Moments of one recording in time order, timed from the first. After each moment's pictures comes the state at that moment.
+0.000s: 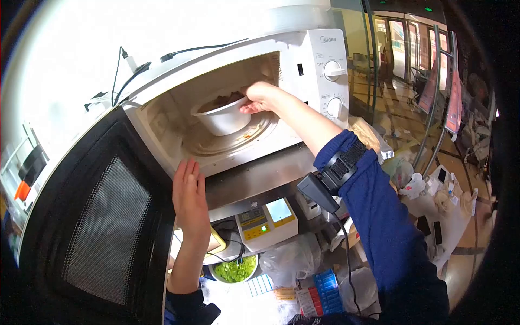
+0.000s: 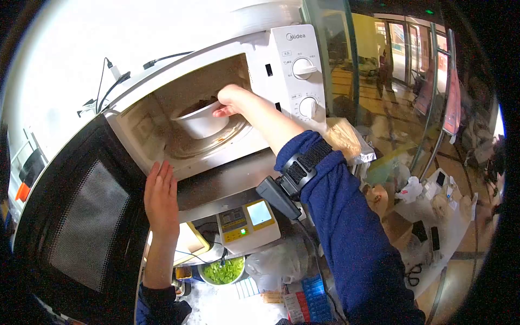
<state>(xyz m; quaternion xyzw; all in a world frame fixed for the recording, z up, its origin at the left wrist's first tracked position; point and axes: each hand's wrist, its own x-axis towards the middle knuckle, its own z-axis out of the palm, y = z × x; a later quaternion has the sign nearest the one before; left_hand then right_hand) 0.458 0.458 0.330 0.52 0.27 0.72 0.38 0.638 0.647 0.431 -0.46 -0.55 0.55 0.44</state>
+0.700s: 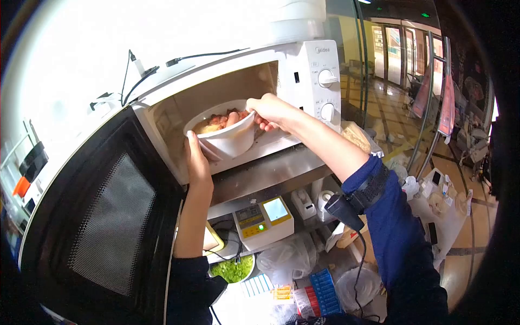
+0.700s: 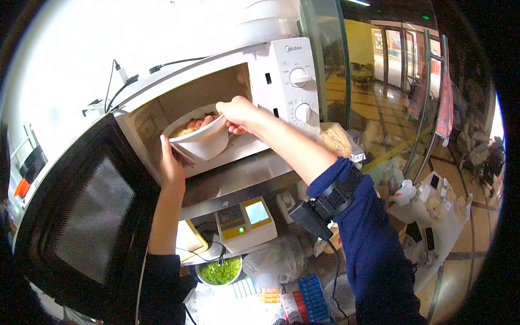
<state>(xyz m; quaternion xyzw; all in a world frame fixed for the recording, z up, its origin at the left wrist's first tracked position) 0.478 0.514 0.369 0.48 0.32 0.73 0.37 0.662 0.556 0.432 -0.48 -0.65 0.43 0.41</state>
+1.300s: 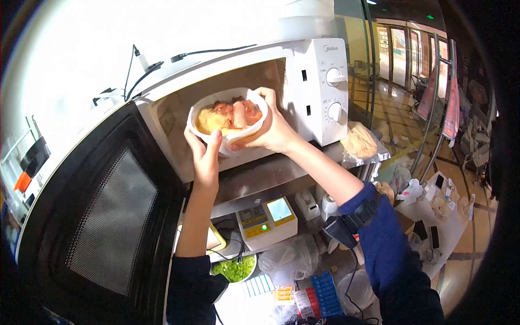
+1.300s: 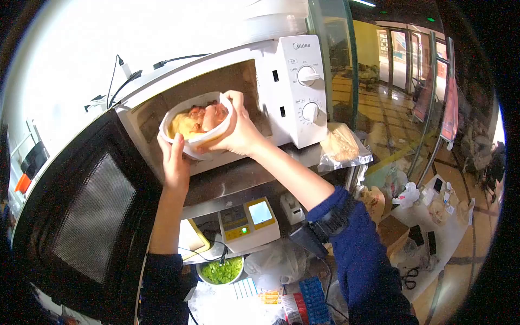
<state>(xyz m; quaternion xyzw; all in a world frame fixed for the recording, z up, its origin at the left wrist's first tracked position) 0.477 0.521 0.364 0.62 0.17 0.71 0.29 0.636 0.557 0.380 -0.24 -0.74 0.16 0.61</state>
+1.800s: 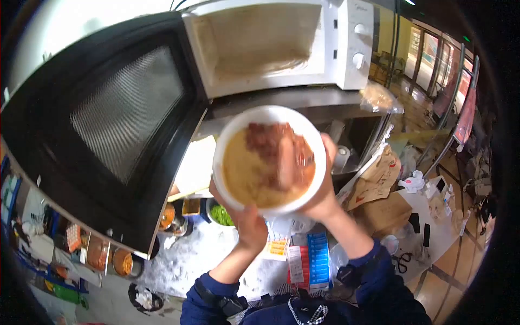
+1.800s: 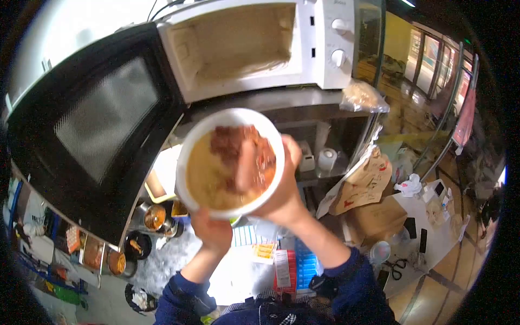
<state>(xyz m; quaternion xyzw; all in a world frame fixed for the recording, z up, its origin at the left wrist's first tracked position) 0.489 0.301 0.179 0.40 0.28 0.80 0.36 0.630 0.331 0.263 -0.28 -0.83 -0.03 0.49</state>
